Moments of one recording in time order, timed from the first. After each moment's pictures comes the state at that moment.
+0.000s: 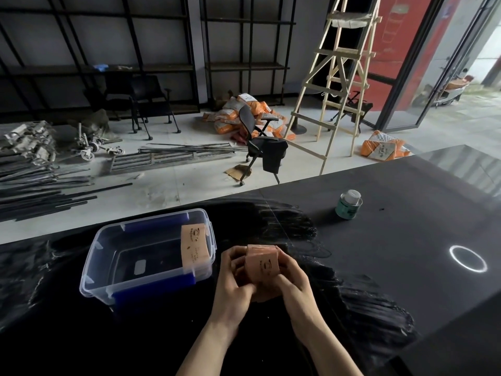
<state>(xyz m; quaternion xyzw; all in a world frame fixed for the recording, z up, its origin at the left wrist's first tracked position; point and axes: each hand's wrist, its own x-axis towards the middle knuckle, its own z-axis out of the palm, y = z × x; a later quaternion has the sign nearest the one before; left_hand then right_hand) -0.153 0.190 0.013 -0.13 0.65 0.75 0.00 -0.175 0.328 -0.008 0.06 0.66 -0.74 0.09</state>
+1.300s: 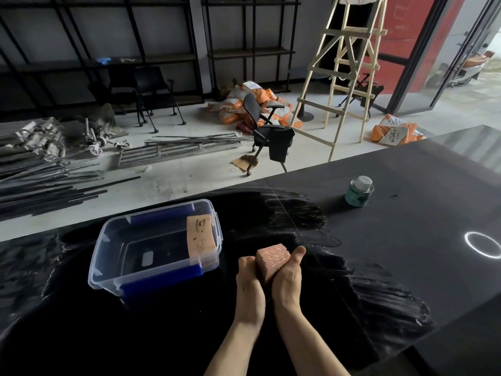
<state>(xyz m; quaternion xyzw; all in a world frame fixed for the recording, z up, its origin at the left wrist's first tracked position) -0.150 0.214 -0.015 -0.19 0.64 0.74 -0.02 -0.181 0.278 -0.013 0.22 0.61 -0.76 0.03</state>
